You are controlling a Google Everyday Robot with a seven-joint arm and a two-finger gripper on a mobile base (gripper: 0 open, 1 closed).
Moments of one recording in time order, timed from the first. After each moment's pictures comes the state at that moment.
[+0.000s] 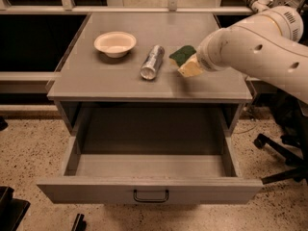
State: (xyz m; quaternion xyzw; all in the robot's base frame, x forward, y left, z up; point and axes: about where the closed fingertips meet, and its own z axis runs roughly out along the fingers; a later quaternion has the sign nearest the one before) arm 0.666 -0.141 0.902 -0.38 0.80 -0.10 0.45
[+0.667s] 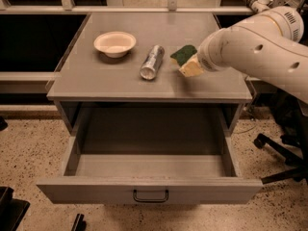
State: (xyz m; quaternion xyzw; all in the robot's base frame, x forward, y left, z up) arm 0.668 -0.140 0.902 -0.38 0.80 -0.10 0.45
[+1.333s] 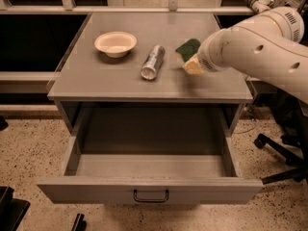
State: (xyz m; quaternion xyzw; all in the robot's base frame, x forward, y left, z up) arm 0.668 -0.140 0.902 -0.38 0.80 -0.10 0.45
